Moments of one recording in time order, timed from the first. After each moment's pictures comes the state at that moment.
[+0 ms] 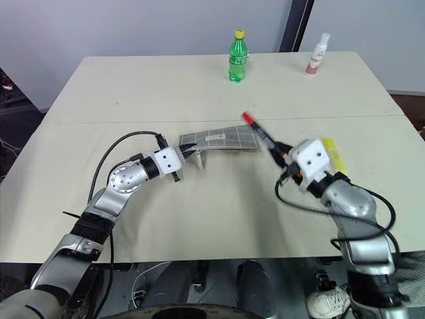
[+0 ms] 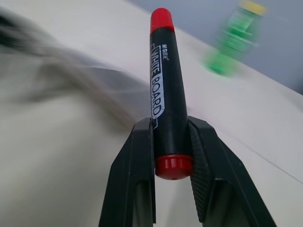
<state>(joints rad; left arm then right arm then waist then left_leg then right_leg) -0.51 0.39 -0.22 0.38 0.23 -0.40 -0.55 0.04 -0.63 -0.16 -0.41 0.20 0.11 0.73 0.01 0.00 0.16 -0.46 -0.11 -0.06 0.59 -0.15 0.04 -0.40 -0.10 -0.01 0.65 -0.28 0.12</state>
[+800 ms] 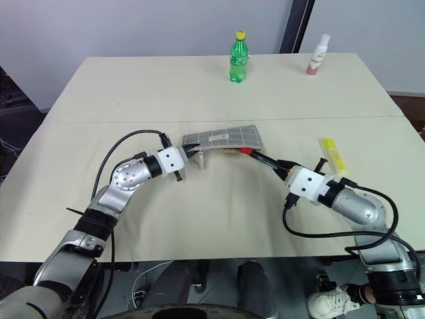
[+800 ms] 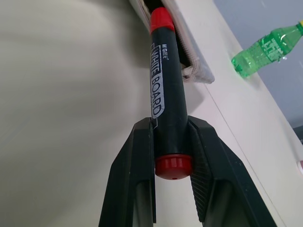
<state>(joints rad) -0.53 0.38 -0.24 0.41 0.23 -0.42 -0.57 -0.02 -0.74 -0.11 -0.14 -0.09 -0.19 0.71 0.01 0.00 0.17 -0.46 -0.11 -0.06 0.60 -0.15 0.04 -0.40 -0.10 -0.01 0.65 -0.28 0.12</state>
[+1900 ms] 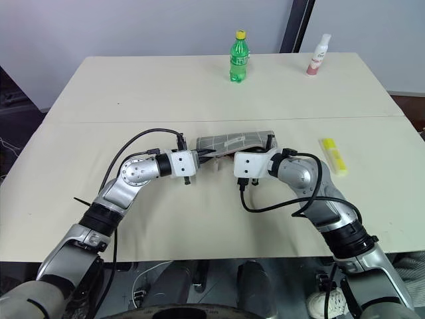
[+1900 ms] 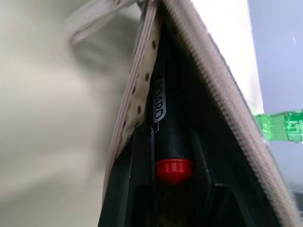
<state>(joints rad) -0.57 0.37 -0.31 0.33 0.22 -0.40 -0.71 -0.41 -0.68 0.27 -0.16 -0.41 0.07 0.75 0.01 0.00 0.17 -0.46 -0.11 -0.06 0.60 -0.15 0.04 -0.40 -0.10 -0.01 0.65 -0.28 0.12</state>
